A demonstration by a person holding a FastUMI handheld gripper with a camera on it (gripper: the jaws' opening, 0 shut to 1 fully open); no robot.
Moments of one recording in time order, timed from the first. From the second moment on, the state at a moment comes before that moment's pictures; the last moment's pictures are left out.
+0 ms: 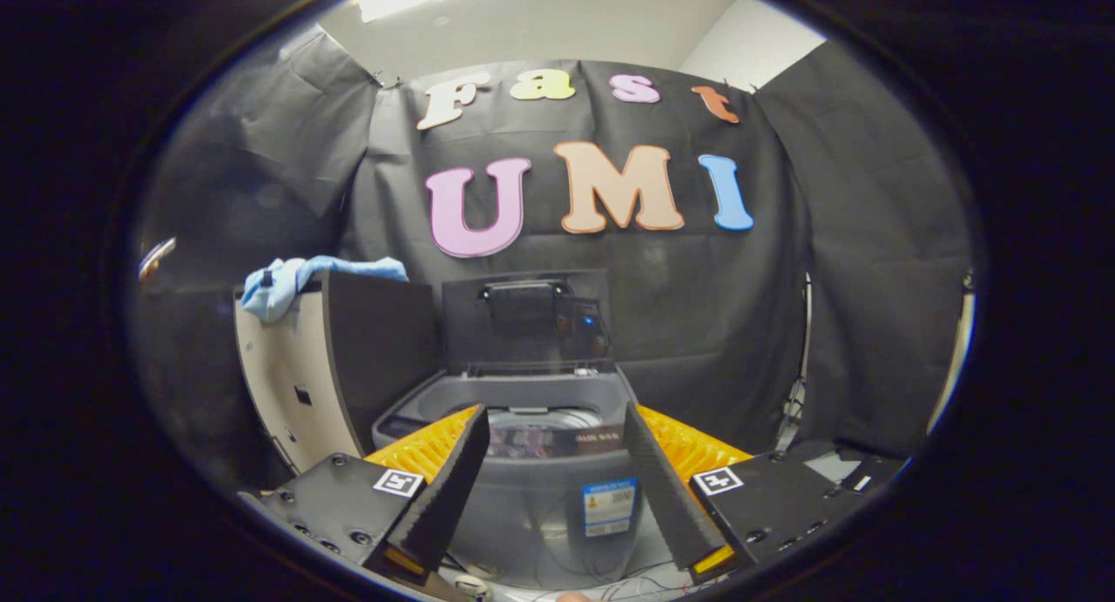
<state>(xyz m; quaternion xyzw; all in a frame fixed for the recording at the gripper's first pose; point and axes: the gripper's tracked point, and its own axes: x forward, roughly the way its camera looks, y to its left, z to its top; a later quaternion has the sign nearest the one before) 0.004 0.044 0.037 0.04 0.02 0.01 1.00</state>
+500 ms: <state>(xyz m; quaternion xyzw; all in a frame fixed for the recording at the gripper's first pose) 0.129 0.221 0.200 0.03 -0.02 0.16 0.99</state>
